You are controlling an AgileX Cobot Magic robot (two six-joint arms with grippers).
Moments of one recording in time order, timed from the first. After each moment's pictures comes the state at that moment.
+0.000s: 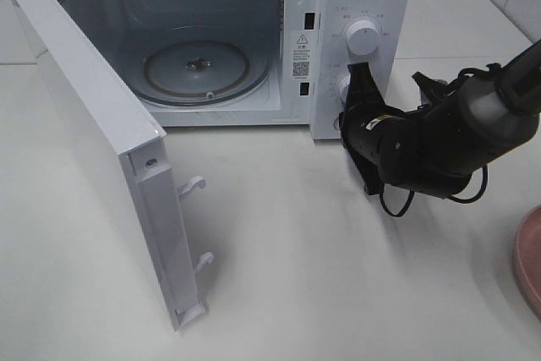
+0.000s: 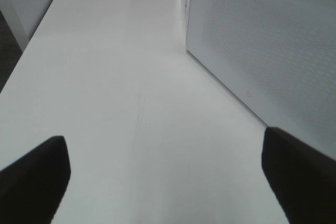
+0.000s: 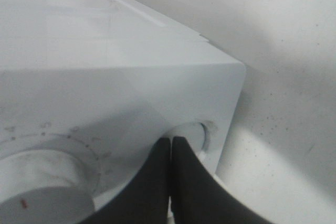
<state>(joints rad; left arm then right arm) 0.06 -0.01 -0.52 -0.07 1.08 0.01 0.51 2.07 -0.86 0.63 -0.79 1.13</state>
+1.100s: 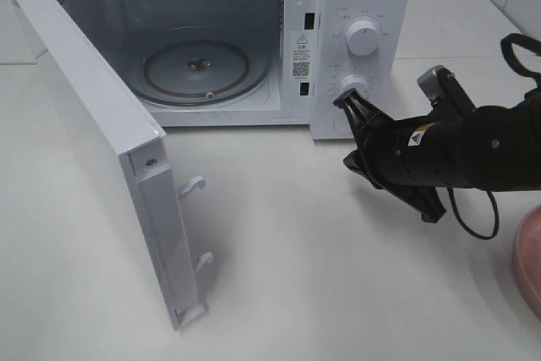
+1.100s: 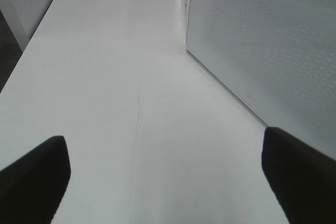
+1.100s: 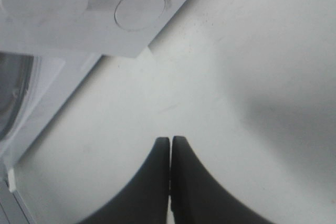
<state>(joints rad) 0.06 -0.01 -0.52 -0.07 1.08 0.01 0.50 1.73 -0.64 0.33 -0.33 0.84</state>
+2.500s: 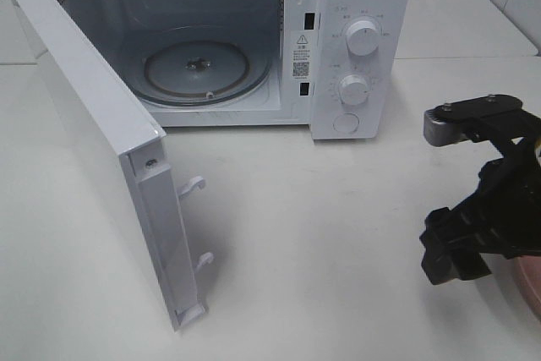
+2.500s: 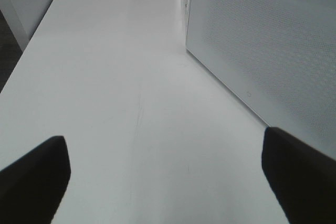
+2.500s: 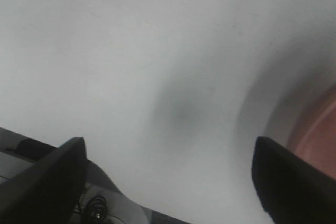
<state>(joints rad) 0.06 -0.01 -0.52 -0.07 1.08 0.01 0.43 1.32 -0.64 0.03 0.67 0.10</state>
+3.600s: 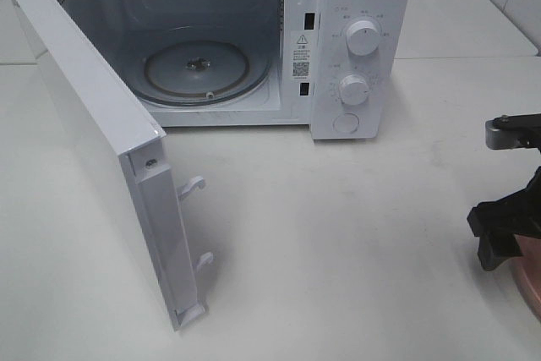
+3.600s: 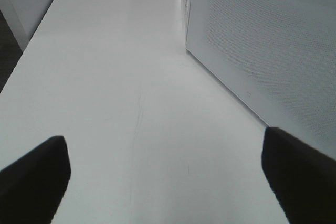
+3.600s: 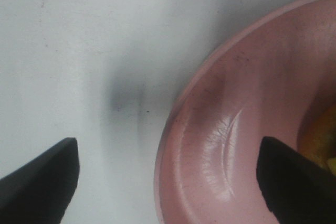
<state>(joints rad) 0.06 -0.01 -0.52 -0.07 1.08 0.01 0.12 1.53 -0.64 -0.14 0.57 0.21</state>
